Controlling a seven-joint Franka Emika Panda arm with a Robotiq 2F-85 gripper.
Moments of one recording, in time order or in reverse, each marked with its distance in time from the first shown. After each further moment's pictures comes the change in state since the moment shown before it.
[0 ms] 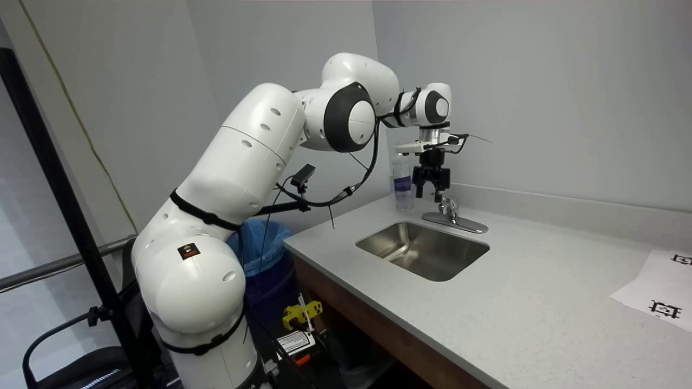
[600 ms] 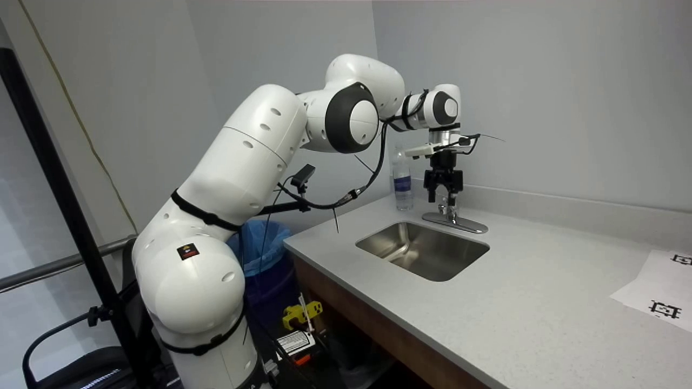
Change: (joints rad) arm -0.009 0.012 -0.052 0.004 -0.034 0.001 0.000
